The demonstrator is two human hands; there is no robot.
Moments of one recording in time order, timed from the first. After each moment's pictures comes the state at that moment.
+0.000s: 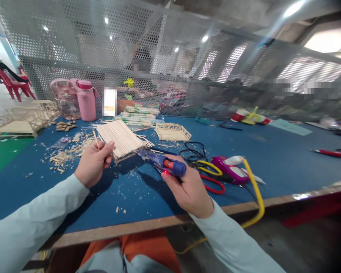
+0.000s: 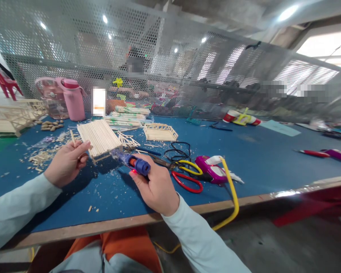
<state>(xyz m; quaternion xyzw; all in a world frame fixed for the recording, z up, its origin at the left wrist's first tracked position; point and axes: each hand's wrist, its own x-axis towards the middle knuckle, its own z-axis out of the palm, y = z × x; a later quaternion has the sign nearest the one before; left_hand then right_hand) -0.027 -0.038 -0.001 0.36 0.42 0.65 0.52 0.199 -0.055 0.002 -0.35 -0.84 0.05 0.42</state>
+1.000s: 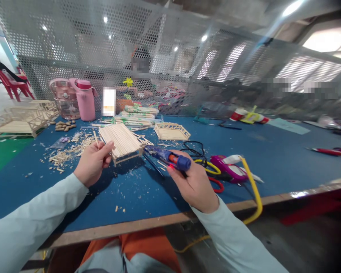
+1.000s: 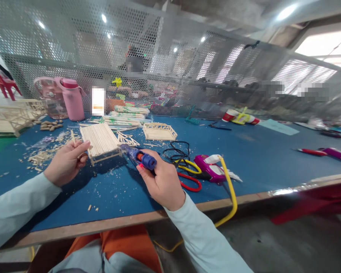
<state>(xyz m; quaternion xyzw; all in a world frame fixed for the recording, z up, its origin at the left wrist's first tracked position) -0.028 -0.037 -0.002 0.37 0.43 0.63 0.52 0.212 -0.052 0.004 -0.39 -0.83 0.01 0.41</state>
